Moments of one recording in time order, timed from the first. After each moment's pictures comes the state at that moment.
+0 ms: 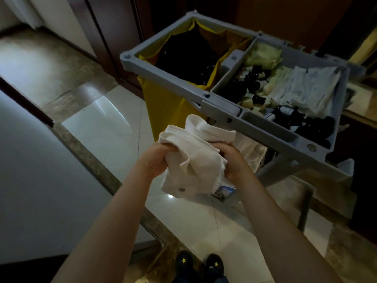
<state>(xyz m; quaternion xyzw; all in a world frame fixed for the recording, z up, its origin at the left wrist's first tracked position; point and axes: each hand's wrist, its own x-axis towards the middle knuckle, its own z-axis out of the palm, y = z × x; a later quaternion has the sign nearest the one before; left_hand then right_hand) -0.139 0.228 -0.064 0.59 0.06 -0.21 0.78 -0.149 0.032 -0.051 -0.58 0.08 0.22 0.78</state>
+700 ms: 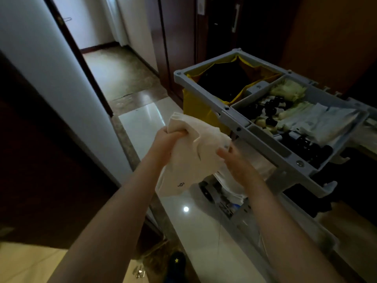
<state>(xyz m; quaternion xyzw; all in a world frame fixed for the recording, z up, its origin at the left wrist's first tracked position) -0.247 0.191 0.033 0.66 0.21 0.07 0.72 -0.210 -0.006 0.006 -0.64 -0.09 0.29 0.71</state>
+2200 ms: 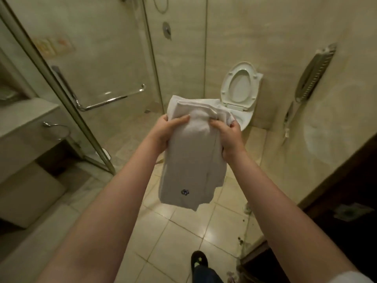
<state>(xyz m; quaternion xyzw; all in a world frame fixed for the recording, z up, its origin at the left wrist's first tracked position) -0.833 0.604 0.086 0.50 0.42 0.43 0.63 -0.671 0.551 0.075 -0.47 -0.35 0.48 0.66</state>
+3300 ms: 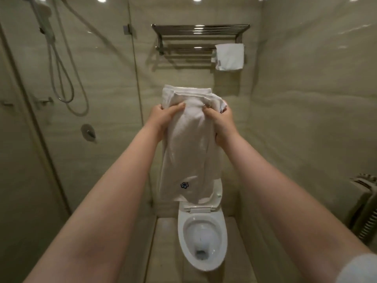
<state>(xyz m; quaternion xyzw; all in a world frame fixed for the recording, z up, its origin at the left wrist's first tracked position) -0.630 1.263 0.307 0.61 0.21 0.45 0.61 -0.505 1.176 0.288 -0.42 -0.39 0.17 0.80</state>
